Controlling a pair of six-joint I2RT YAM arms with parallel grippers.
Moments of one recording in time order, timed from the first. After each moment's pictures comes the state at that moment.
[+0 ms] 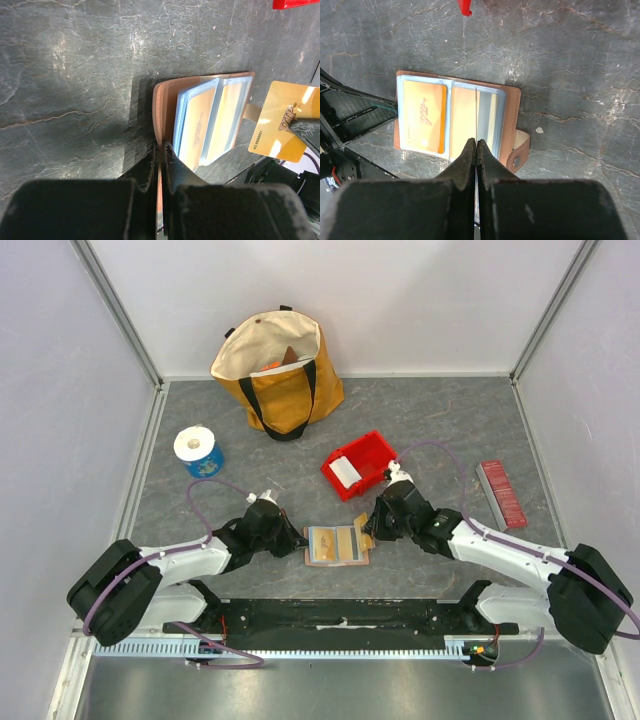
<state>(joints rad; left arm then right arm) -0.71 1.22 0.32 0.13 0.11 -1.09 0.78 1.18 0.60 -0.19 0.02 0.77</state>
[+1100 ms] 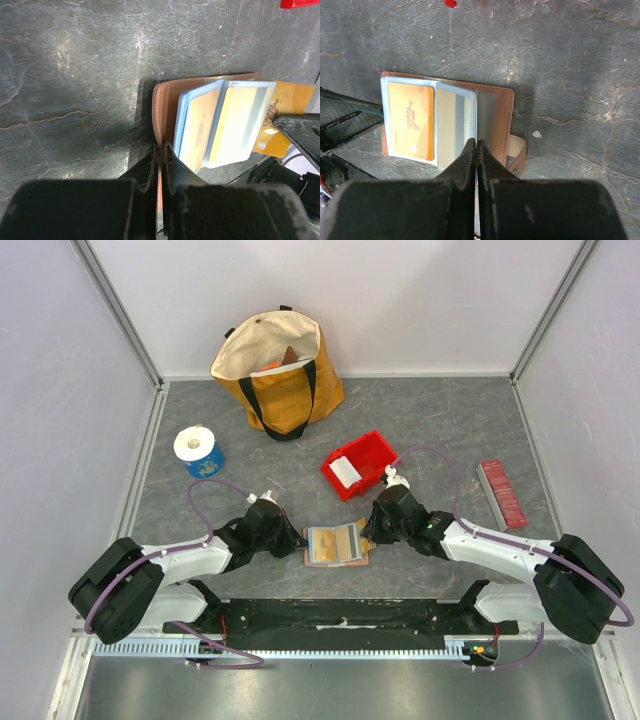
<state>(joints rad) -0.71 1.24 0.32 0.13 0.11 -1.09 0.81 1.25 0.56 -0.13 0.05 0.80</state>
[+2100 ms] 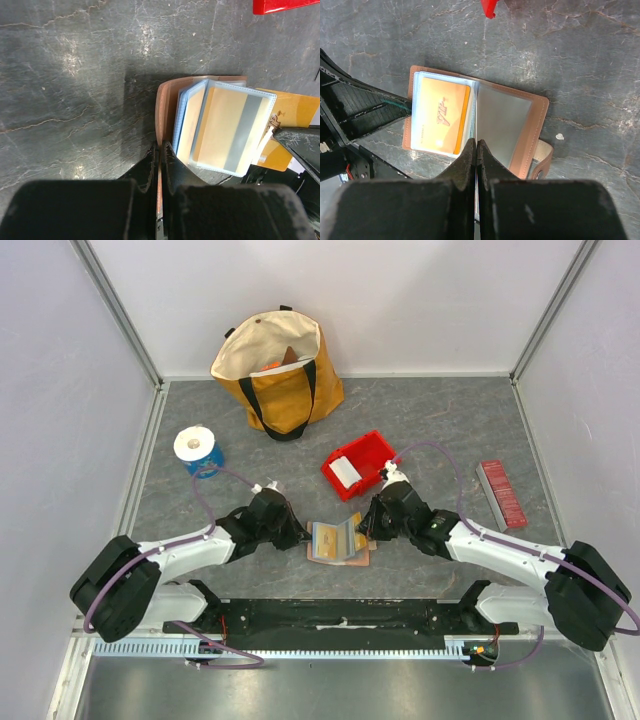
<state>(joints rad) -0.71 1.25 0.44 0.00 0.11 -1.05 0.81 1.20 0.59 -0.13 0.01 0.80</state>
